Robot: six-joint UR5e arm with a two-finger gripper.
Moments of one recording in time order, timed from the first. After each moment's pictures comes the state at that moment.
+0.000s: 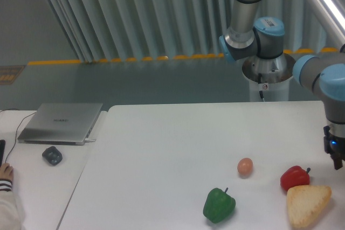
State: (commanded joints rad) arm 2.55 -2.02 -1.44 -1.02 1.69 1.69
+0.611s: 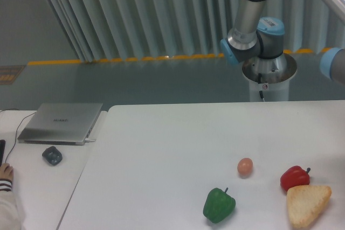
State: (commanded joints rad) arm 2.70 -1.99 -1.49 -1.05 1.53 2.25
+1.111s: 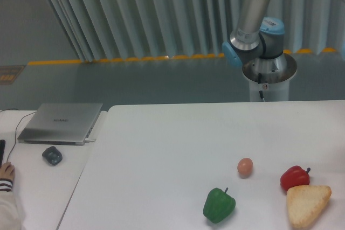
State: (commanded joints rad) arm 2.76 -1.97 -1.45 -1.12 1.67 2.61
